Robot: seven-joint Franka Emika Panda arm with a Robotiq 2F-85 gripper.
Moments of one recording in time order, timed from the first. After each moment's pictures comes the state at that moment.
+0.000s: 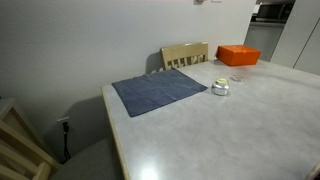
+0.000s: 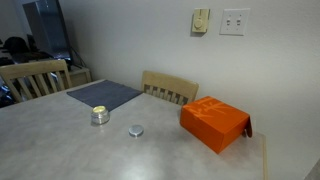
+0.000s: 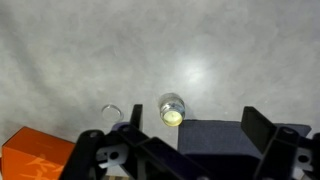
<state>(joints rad) 0.12 -0.63 0.17 -2.52 0.00 2.04 0.21</state>
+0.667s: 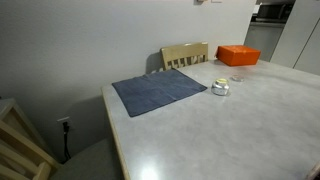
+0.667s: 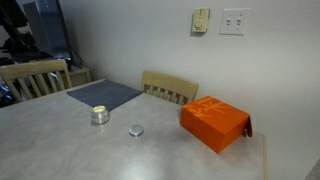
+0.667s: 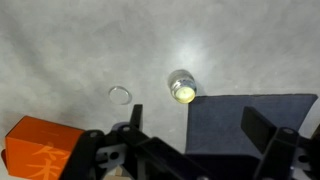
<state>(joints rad) 0.08 -0.57 0.03 -2.49 0.01 2.16 0.08</state>
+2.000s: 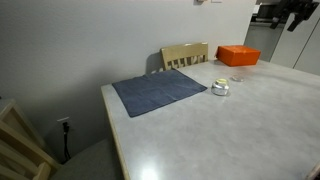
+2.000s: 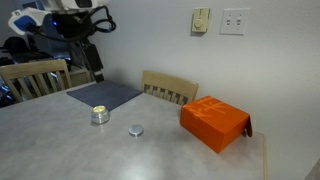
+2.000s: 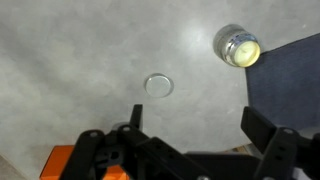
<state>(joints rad) -0.02 -0.14 -0.13 -2.34 0.11 2.42 0.06</state>
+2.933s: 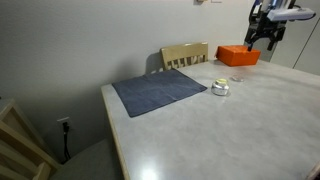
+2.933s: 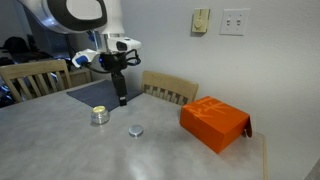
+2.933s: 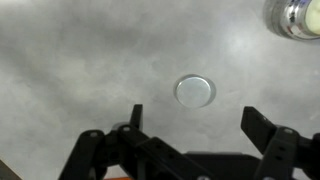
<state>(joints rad) 0.00 0.29 -0.13 -2.01 -0.06 2.34 0.44</state>
